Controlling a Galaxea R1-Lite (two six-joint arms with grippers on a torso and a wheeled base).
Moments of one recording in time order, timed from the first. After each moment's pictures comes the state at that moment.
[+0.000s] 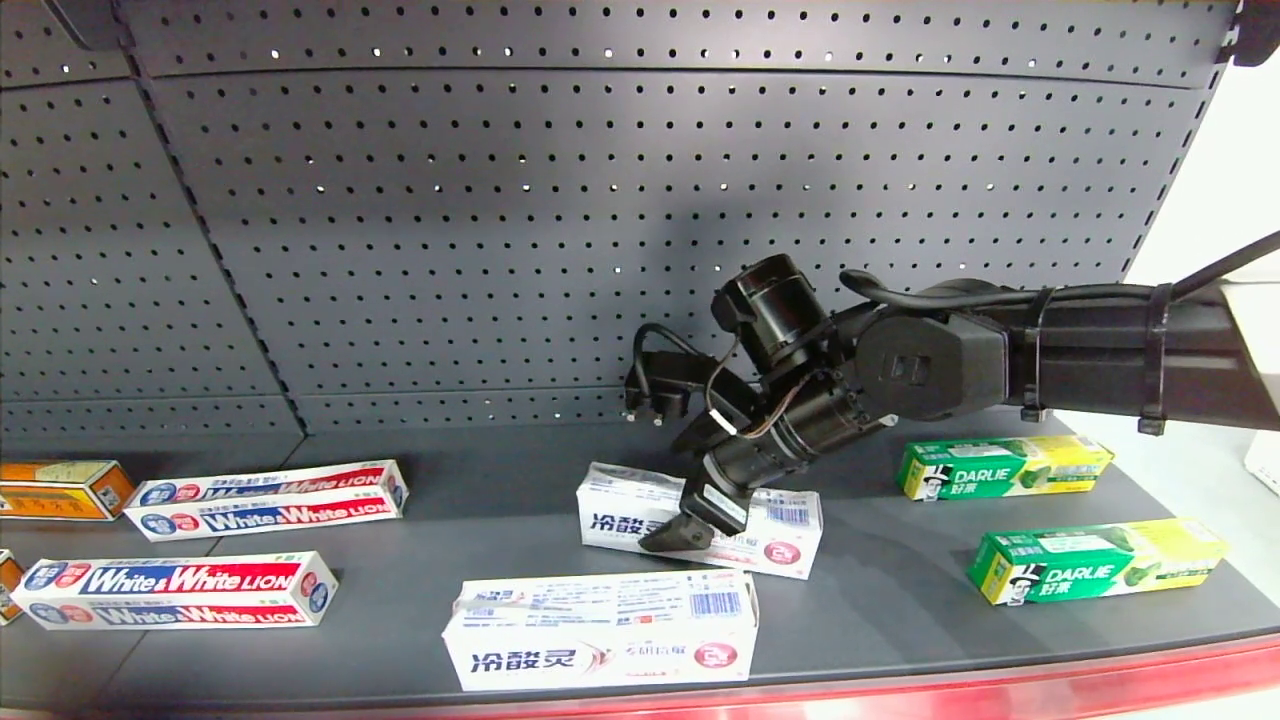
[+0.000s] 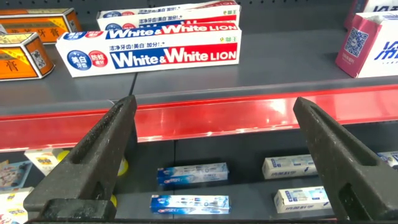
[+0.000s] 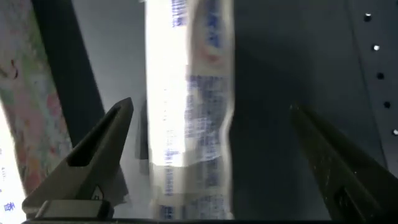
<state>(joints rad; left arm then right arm) 0.01 0.00 0.00 0.00 -0.02 0.01 0.72 2.11 -1.80 0.48 0.24 -0.58</state>
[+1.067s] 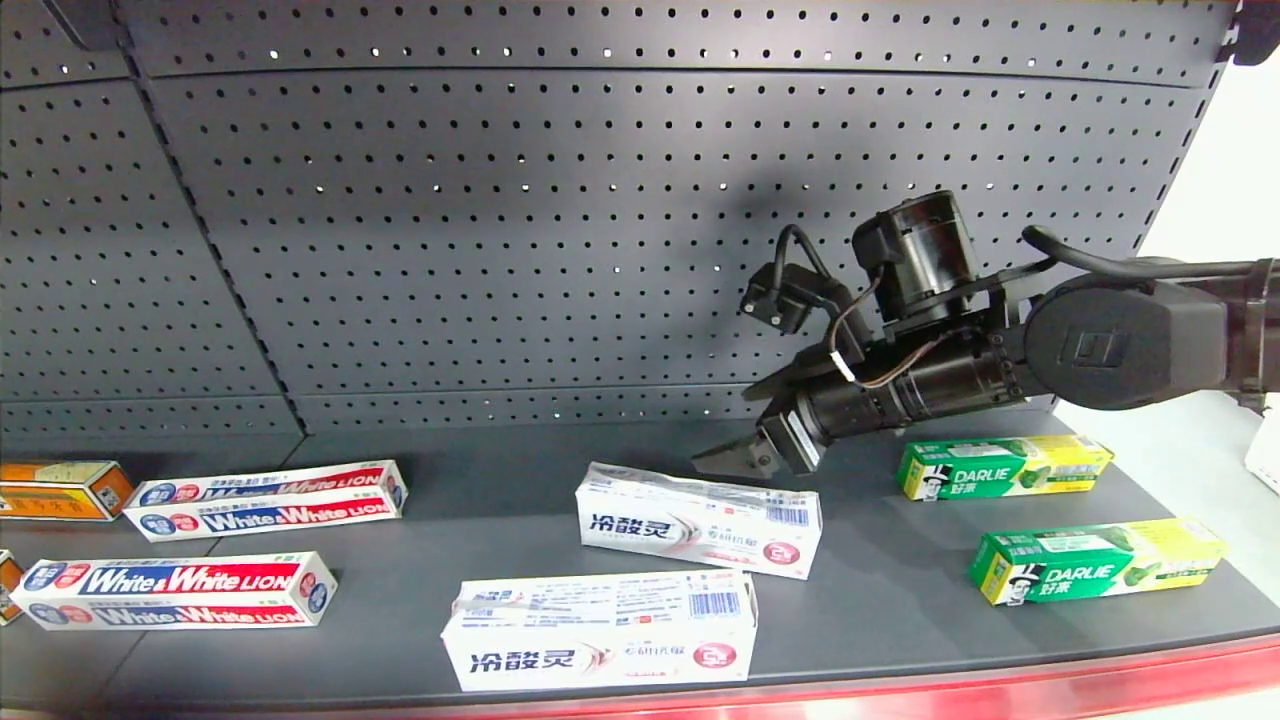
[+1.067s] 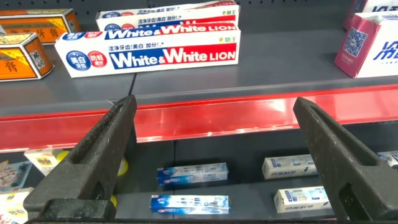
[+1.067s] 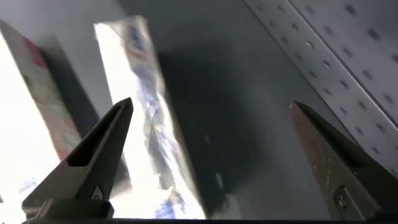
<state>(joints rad) 0.01 0.00 0.00 0.00 -0.02 0.01 0.59 1.89 -1.52 0.21 0.31 -0.34</state>
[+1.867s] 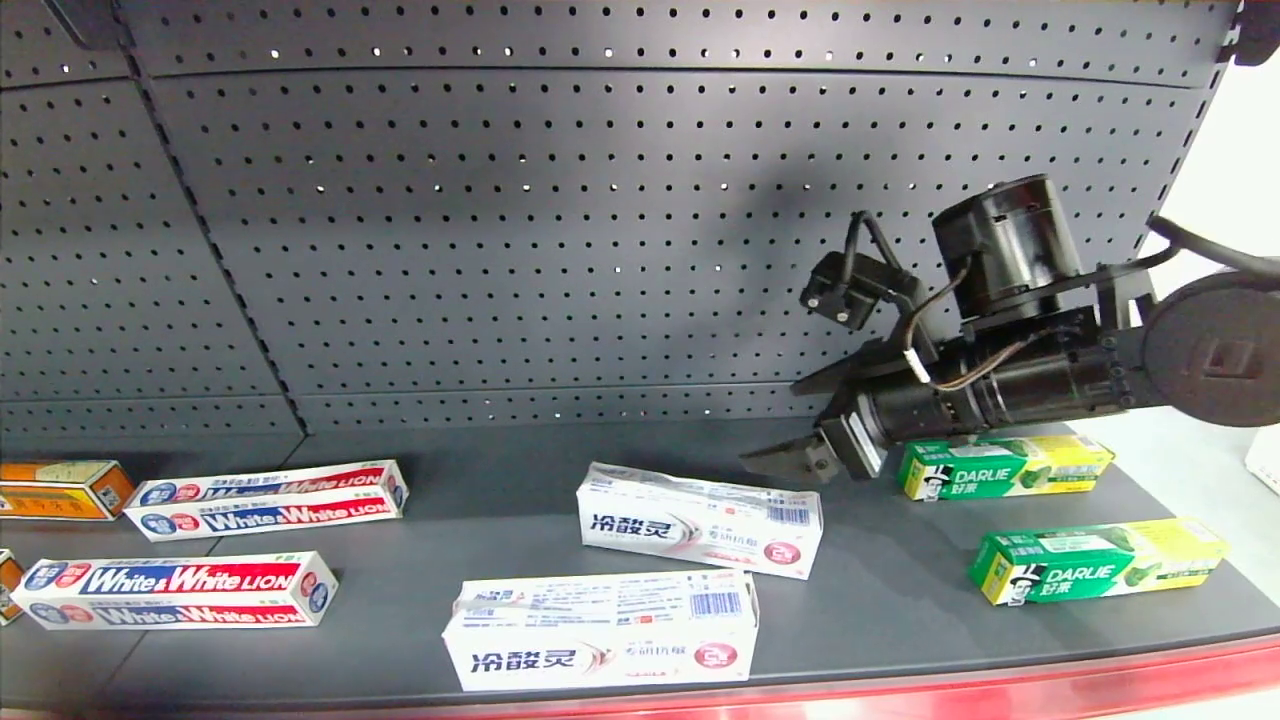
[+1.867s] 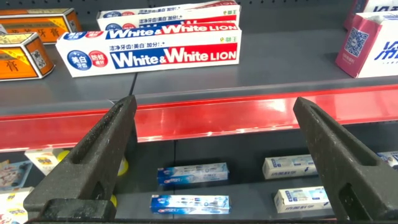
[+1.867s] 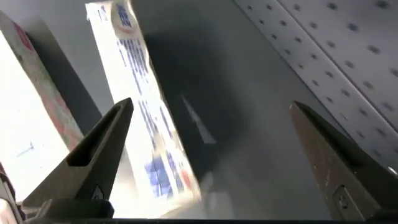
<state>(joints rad) 0.01 0.00 0.00 0.00 -0.02 0.01 0.56 1.74 -1.37 0.18 0.28 -0.36</state>
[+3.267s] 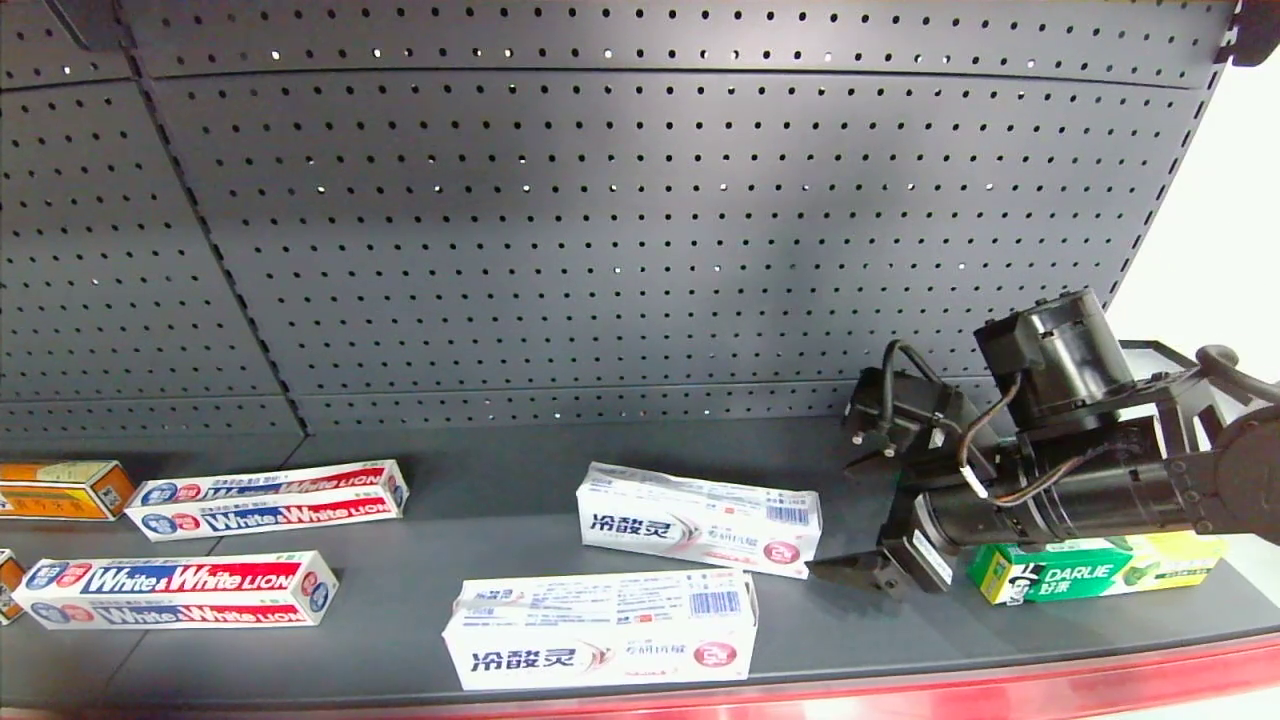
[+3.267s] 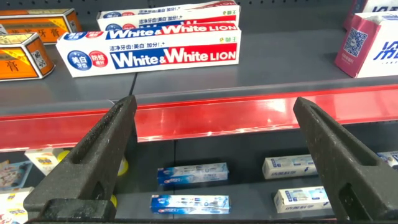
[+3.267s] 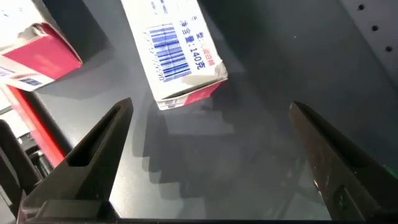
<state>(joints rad) 0.01 0.00 0.00 0.00 -0.02 0.01 0.53 1.65 -1.04 0.09 0.20 -0.49</state>
